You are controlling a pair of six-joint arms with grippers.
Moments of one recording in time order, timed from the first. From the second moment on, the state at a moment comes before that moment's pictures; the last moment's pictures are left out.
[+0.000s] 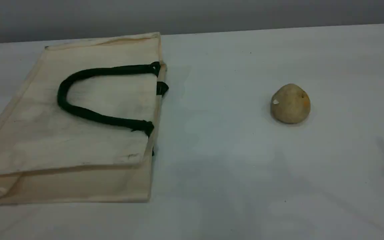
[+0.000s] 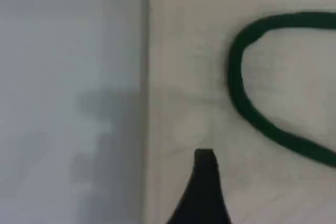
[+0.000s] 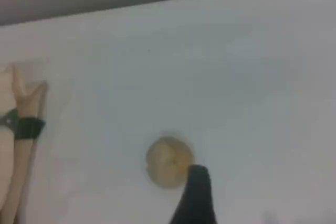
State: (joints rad) left arm -0.02 1.50 -1.01 -0.14 0.63 0.01; right arm -0.06 1.09 -0.88 0.40 0.66 -0.20
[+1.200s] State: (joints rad) left arm -0.08 1.97 -1.07 -0.30 0.32 0.10; right arm -0.06 1.10 -0.88 0.51 0.63 -0.28
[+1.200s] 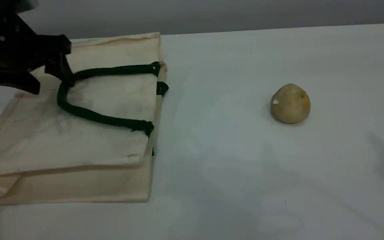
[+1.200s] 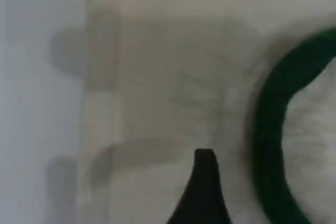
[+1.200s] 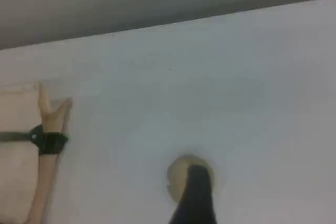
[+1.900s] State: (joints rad) left arm -0.08 2.04 -1.08 -0.30 0.29 0.10; right arm -0.06 1.10 -0.88 0.51 0.63 -0.28
